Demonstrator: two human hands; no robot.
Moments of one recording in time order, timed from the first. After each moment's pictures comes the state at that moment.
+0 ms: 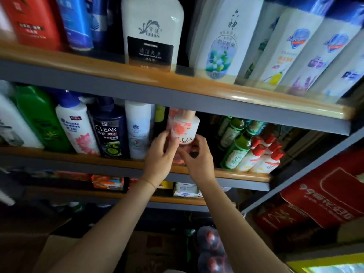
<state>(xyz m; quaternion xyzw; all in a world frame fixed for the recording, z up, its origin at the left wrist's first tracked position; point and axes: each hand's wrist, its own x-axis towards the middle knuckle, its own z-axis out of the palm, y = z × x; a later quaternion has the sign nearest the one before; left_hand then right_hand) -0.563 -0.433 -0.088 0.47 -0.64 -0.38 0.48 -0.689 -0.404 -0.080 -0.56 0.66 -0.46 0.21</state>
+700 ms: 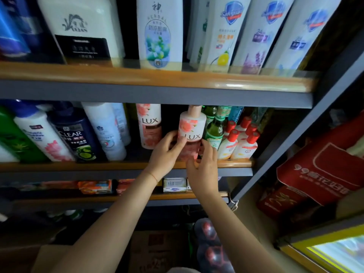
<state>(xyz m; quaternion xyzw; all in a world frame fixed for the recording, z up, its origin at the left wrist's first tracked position) -0.635 -0.420 -0.082 0.43 -0.68 -0.45 0.39 -0.743 -0.345 -0.091 -0.51 0.68 -0.51 0.13</state>
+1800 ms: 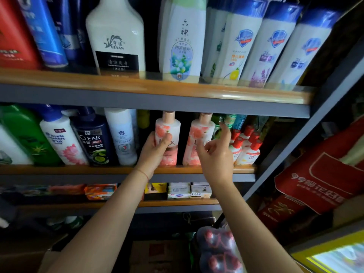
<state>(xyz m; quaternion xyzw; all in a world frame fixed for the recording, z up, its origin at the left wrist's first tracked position) -0.586 -0.439 -0.073 0.42 -0.57 -0.53 0.47 -0.734 -0.351 -0.034 -0.51 0.70 -0.50 0.06</state>
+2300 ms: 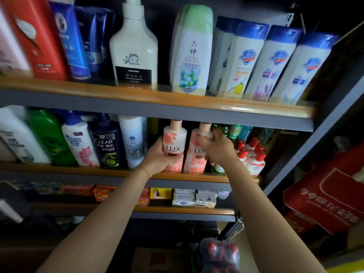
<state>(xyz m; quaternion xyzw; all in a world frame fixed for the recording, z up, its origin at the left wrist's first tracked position) -0.572 -0.447 -0.060 0.47 -0.66 -0.46 0.36 -0.758 -0.398 0.010 -0.55 0.73 -0.34 0.23</state>
